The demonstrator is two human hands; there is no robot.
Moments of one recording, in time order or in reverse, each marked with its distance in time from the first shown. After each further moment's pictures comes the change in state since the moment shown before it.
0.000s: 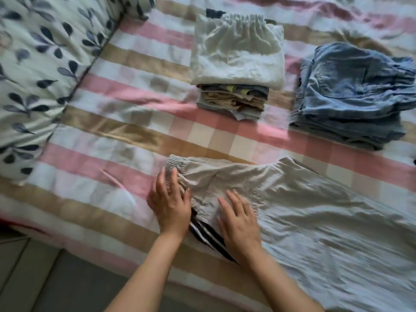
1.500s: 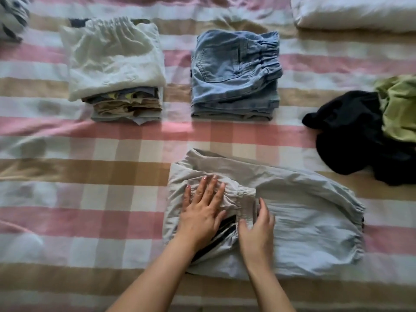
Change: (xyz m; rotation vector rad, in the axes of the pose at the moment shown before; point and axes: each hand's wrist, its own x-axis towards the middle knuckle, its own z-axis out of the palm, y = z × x) left_hand -0.074 0.191 0.060 0.256 -0.534 0.764; right_hand -0.098 0.133 -0.058 0.499 0.354 1.026
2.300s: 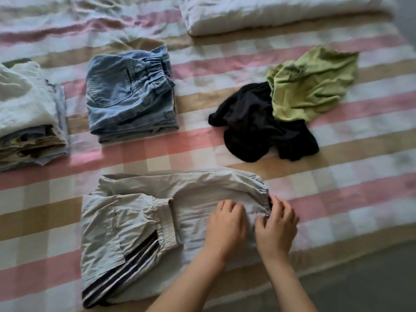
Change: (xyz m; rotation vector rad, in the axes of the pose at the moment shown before) left_hand 0.038 0.223 0.006 -0.322 -0.071 0.228; right_hand 0.069 0.114 -0.149 -0.211 0.345 0.034
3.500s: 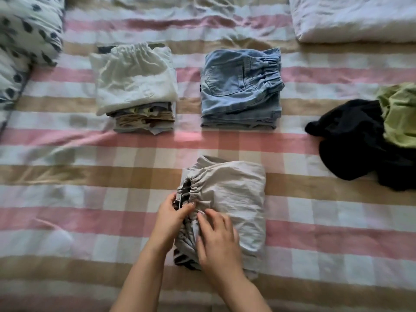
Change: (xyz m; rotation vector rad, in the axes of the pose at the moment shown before) left_hand -0.136 -0.212 -0.133 -1.075 0.464 -0.736; right_hand -0.176 -0.195 0.054 -0.057 -0.666 -0.733
